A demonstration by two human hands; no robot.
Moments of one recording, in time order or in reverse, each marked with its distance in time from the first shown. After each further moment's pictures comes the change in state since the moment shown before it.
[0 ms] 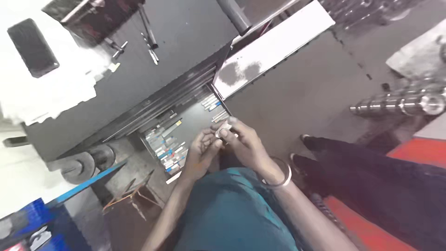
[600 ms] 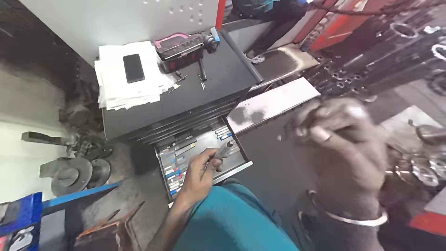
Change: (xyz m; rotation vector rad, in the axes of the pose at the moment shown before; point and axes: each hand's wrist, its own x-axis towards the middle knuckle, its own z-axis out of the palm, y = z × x) left_hand -0.094 0.084 -0.054 0.222 0.093 0.464; right_hand -0.018 -0.204 0.006 0.146 0.067 -0.536
